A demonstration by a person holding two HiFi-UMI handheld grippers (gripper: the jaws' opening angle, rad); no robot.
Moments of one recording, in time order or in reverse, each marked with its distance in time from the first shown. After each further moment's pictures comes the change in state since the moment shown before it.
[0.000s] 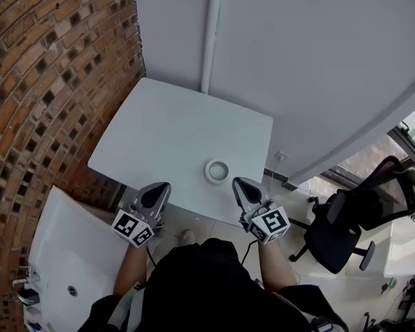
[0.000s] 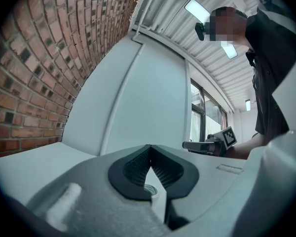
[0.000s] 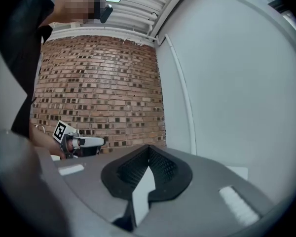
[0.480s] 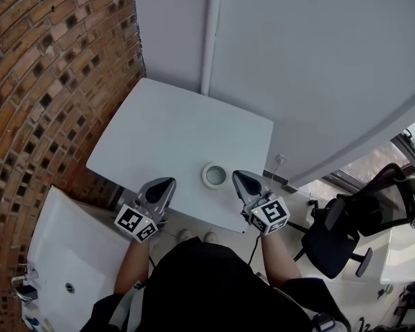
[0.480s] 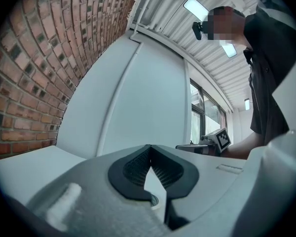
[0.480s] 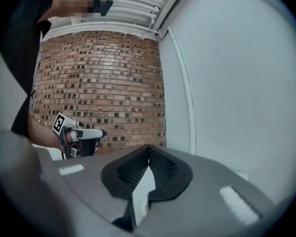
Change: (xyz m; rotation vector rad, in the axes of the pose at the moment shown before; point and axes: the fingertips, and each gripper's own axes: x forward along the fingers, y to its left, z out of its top) left arm 0.044 -0.004 0.007 0.014 -0.009 -0.013; right arm 0.023 -0.042 -0.005 -0.055 0.071 0.060
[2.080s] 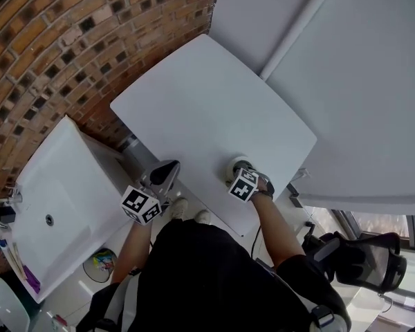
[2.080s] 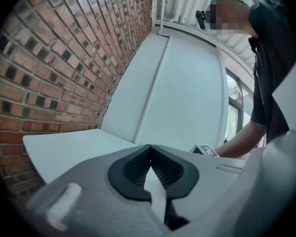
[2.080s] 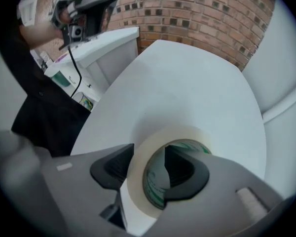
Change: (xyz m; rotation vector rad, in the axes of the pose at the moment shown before) left arm -0.063 0.066 -0.074 -0.111 0.058 0.413; right arm 0.080 0.045 -0.270 -0.550 1.157 0.669
